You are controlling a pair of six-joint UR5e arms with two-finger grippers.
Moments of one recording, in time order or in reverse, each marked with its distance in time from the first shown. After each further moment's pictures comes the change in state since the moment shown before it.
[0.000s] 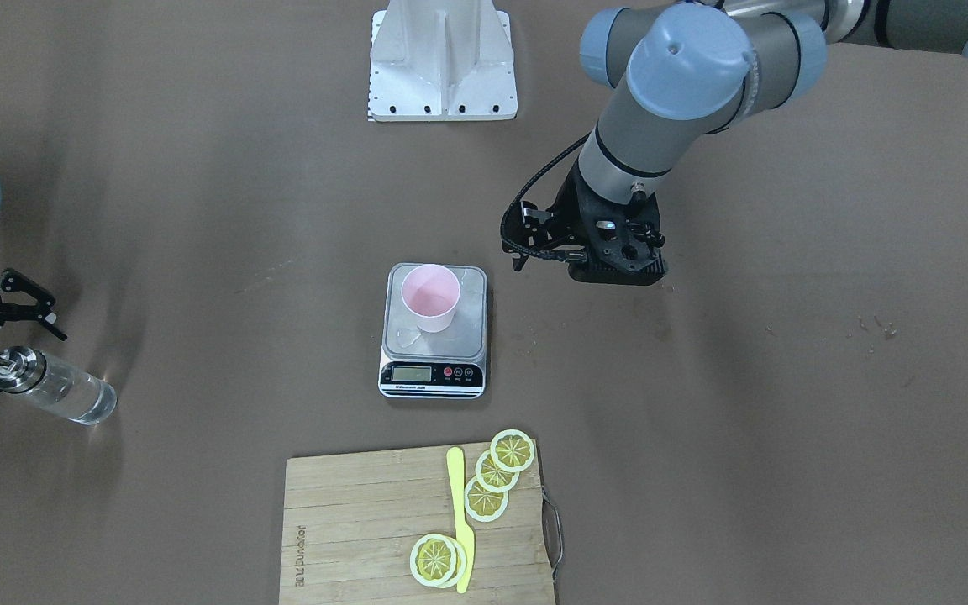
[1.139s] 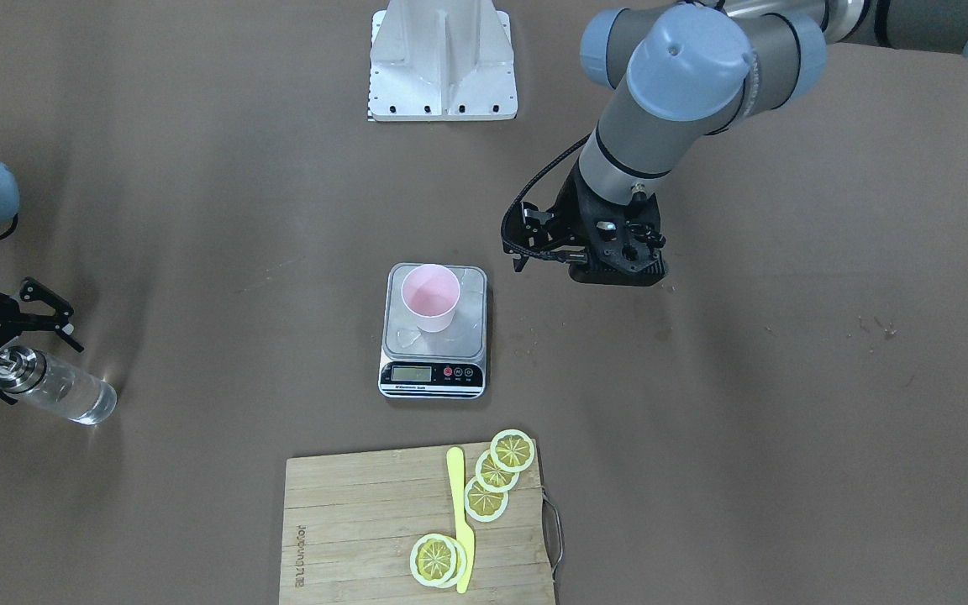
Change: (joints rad) left arm 0.000 0.000 0.001 0.000 0.001 0.000; right arm -0.021 0.033 0.006 0.004 -0.057 0.044
